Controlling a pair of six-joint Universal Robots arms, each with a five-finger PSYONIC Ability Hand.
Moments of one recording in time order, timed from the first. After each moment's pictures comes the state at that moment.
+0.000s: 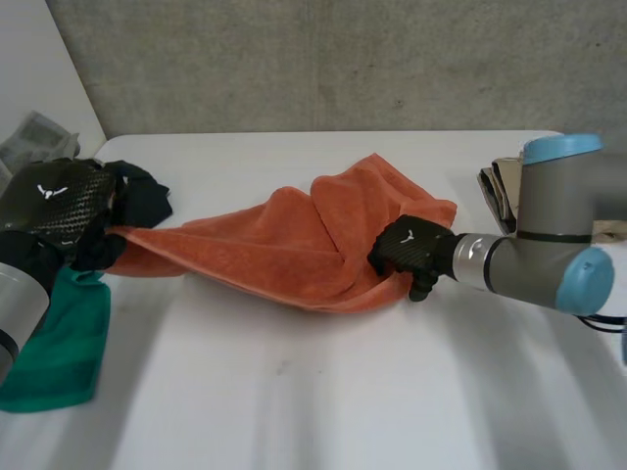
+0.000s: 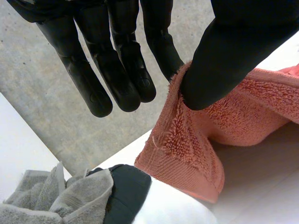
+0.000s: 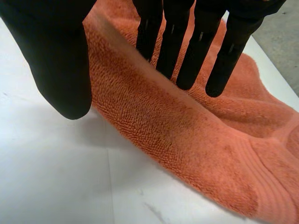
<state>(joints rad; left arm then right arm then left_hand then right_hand) 4.49 -1.36 -1.93 3.24 -1.49 3.42 1.89 -0.70 0.94 0.40 0.99 2.24 1.17 1.20 1.19 1.20 0.97 0.68 0.68 0.68 0.68 0.51</state>
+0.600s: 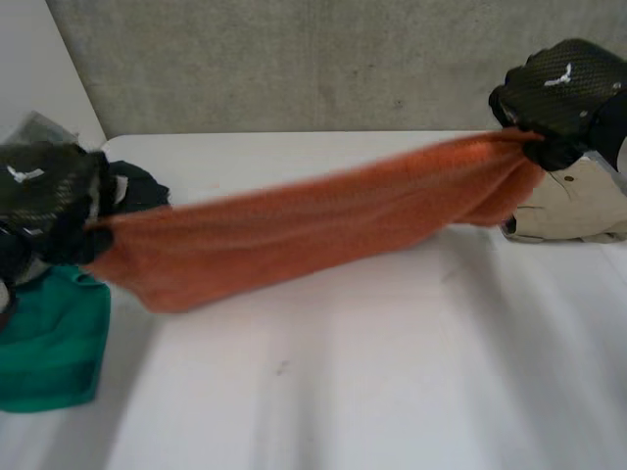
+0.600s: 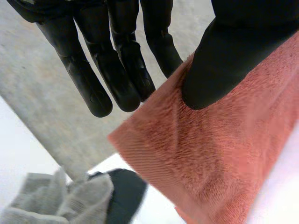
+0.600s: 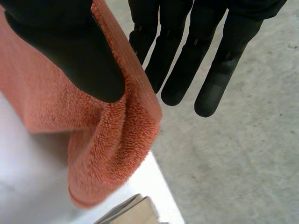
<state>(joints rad) 4.48 -1.28 -1.80 2.97 -1.47 3.42 1.75 -1.46 1.23 0.38 1.17 2.38 1.17 1.20 1.19 1.20 0.97 1.11 1.18 1.19 1.20 0.98</state>
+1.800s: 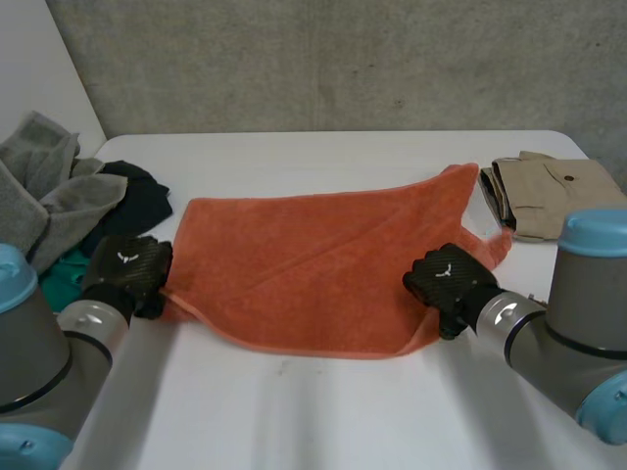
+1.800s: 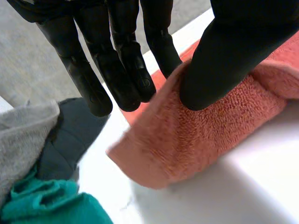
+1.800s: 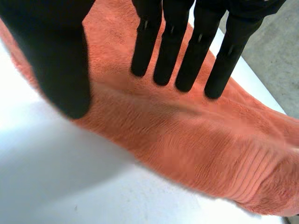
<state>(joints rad) 4.42 -1.78 -1.96 3.47 -1.59 3.48 1.92 -1.15 1.68 -0.05 1.29 2.44 1.17 1.20 1.20 1.20 0.97 0.62 0.63 0.63 0.63 0.44</state>
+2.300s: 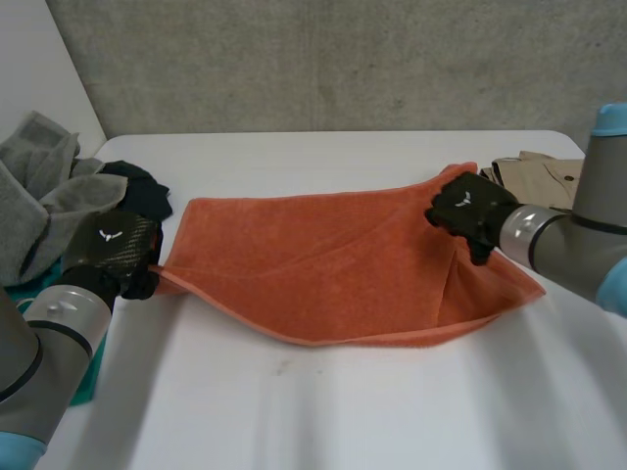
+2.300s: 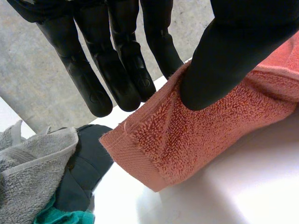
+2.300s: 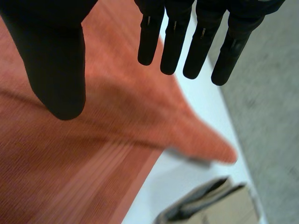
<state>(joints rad) 4.44 -1.66 -1.96 3.45 -1.56 3.43 1.81 -0.97 1.18 0.27 1.23 2.16 1.17 1.20 1.20 1.20 0.97 0.54 0.54 0.54 0.54 0.37</state>
